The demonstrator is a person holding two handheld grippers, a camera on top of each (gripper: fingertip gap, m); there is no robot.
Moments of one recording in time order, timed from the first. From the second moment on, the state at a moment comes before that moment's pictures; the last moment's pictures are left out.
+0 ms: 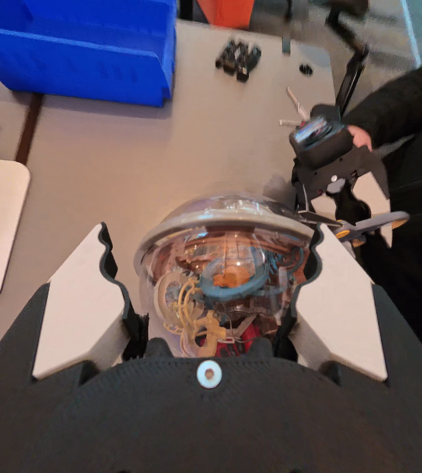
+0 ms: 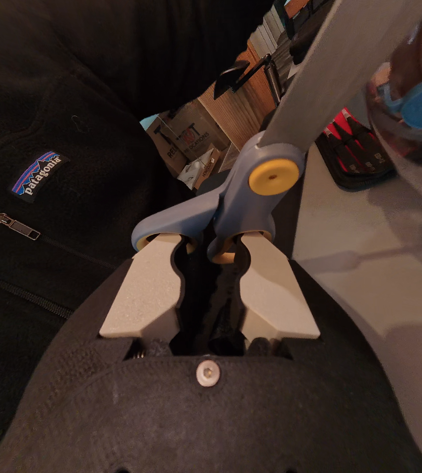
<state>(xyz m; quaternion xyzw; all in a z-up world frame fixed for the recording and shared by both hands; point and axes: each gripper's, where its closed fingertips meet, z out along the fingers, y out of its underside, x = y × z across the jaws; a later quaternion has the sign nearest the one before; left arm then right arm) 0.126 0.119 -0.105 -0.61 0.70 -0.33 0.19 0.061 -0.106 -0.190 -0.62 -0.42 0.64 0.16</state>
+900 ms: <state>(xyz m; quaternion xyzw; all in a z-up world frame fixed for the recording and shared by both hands) 0.103 0.087 -0.142 -0.63 0.69 -0.33 0.11 0.031 -0.114 -0.163 -0.56 -0.38 0.72 0.16</state>
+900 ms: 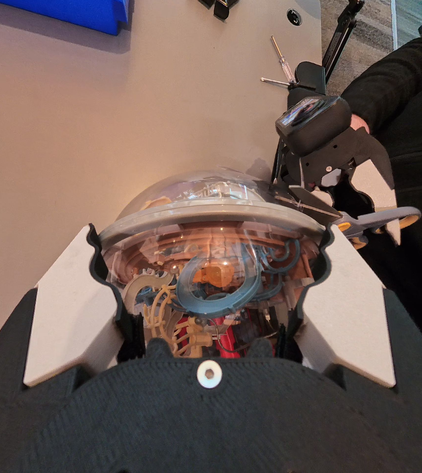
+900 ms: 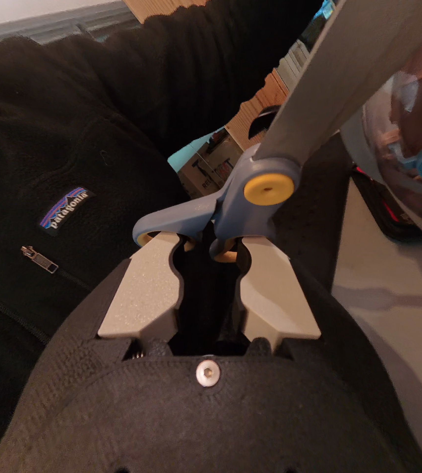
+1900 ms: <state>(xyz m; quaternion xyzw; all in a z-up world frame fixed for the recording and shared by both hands) 0.110 0.058 -0.141 -0.61 0.72 -0.31 0.14 0.045 -0.115 -0.199 -0.64 -0.43 0.62 0.18</state>
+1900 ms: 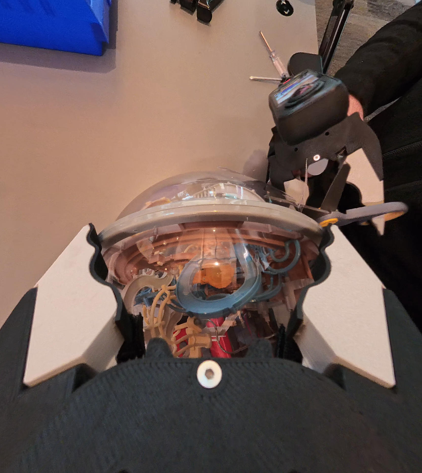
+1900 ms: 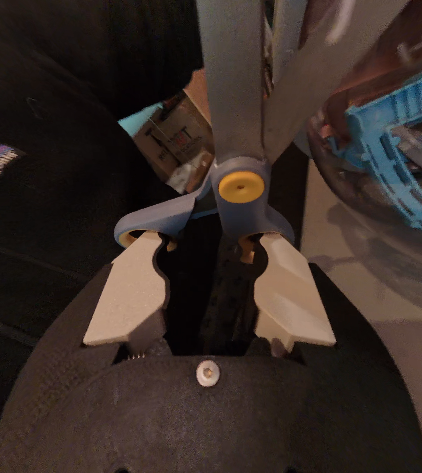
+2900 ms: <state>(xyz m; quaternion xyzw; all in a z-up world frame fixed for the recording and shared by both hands) 0.119 0.039 -0.143 -0.58 0.76 -0.27 0.14 0.048 -0.139 -0.178 -0.56 -0.45 0.69 0.12</state>
